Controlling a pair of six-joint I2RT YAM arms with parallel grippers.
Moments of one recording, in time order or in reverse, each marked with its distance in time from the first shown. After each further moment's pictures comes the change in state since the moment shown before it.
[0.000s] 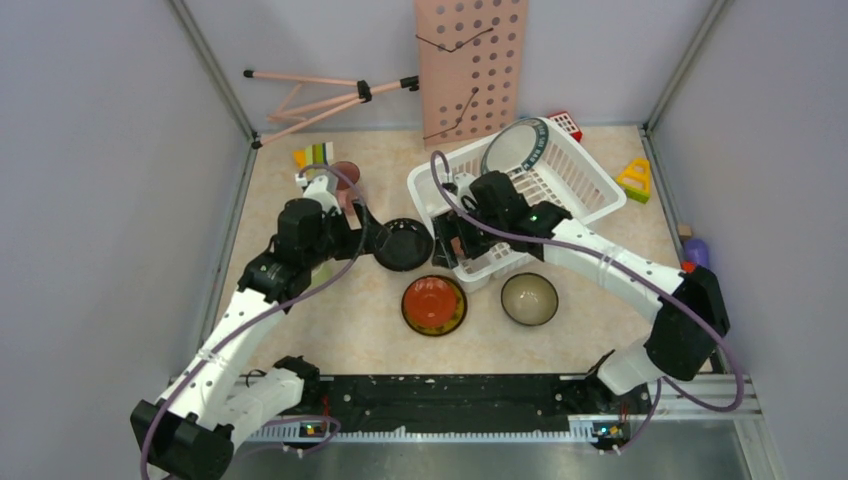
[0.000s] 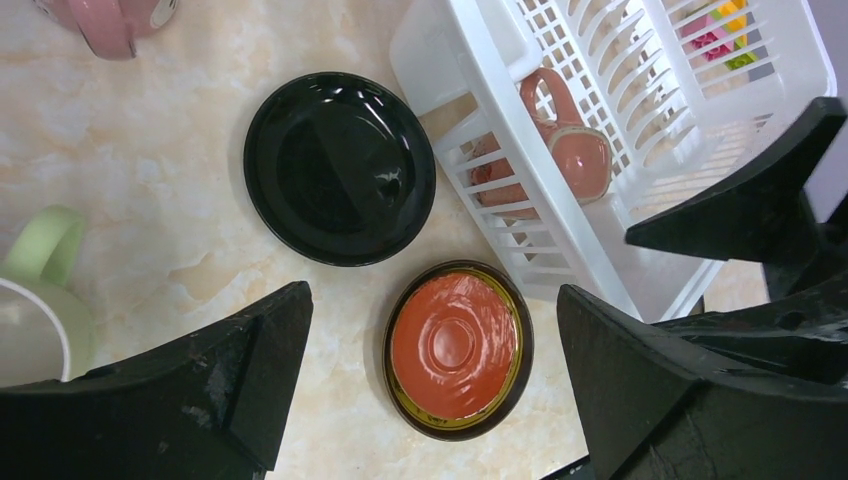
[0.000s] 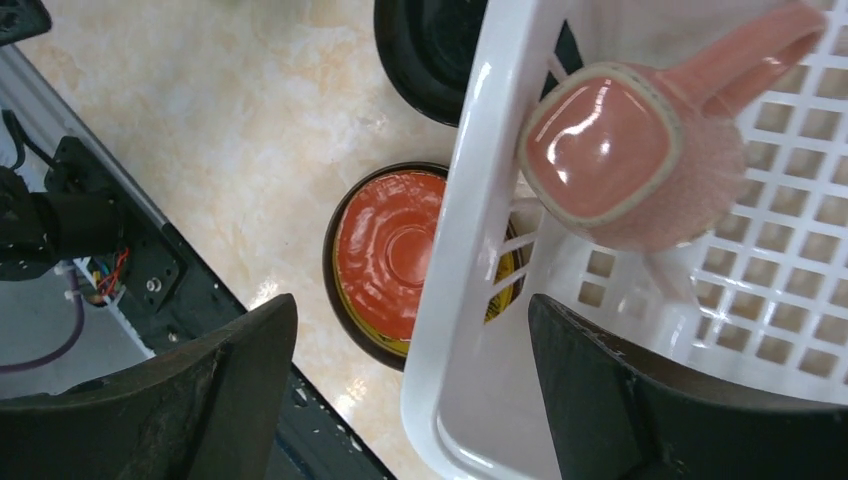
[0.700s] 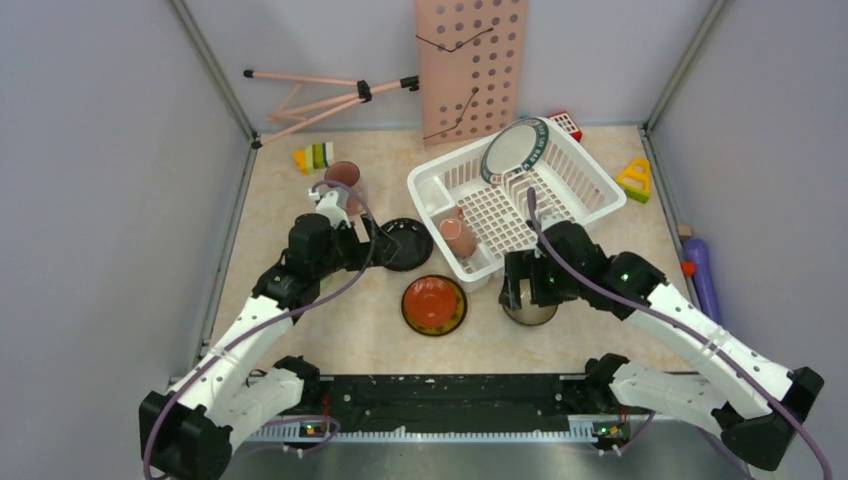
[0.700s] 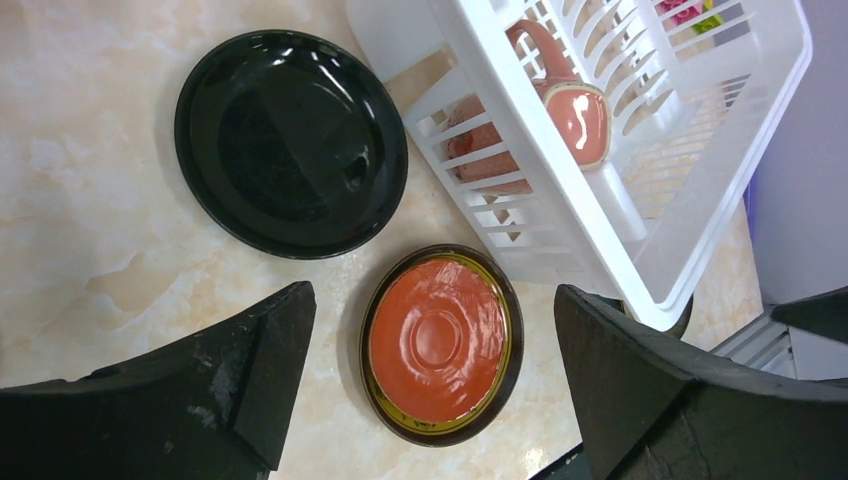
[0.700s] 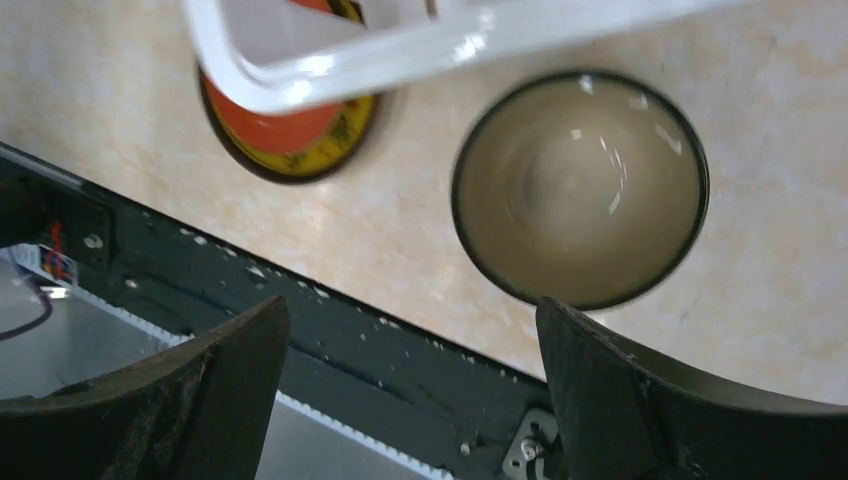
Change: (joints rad) left arm -0.014 -0.010 -0.187 0.193 0.088 -0.032; right arm 0.000 -0.546 -0.209 -0.419 0.286 0.246
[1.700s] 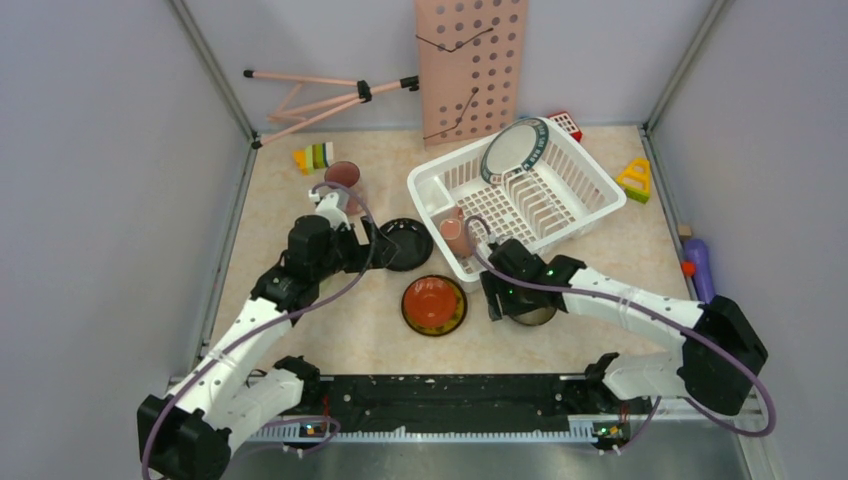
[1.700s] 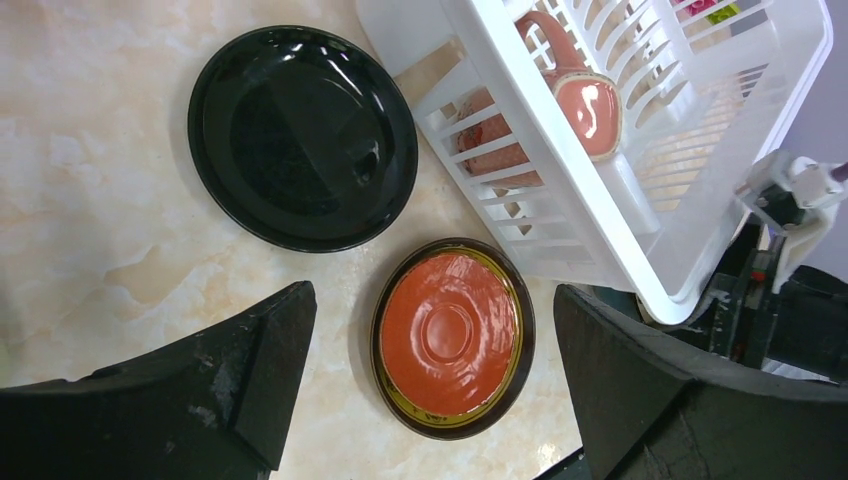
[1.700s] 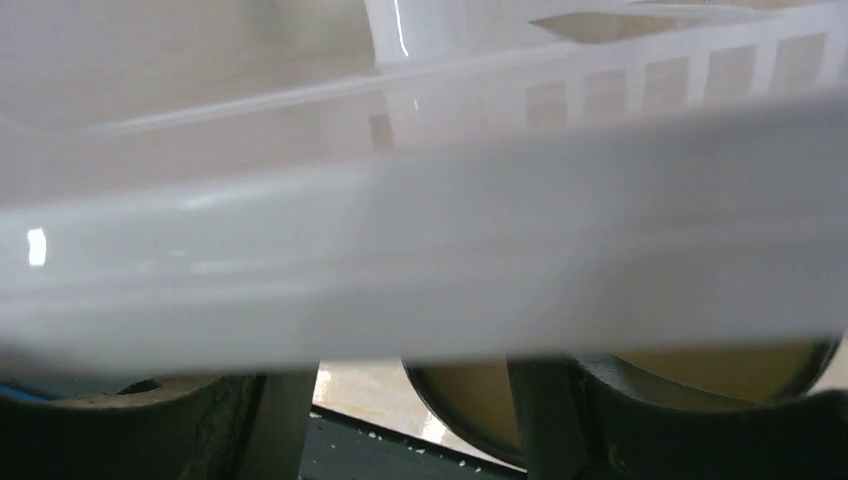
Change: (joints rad) left arm -0.010 -0.013 0.001 -0.020 -0.012 0.023; right arm 0.068 0.277 -0.247 0.268 0.090 0.002
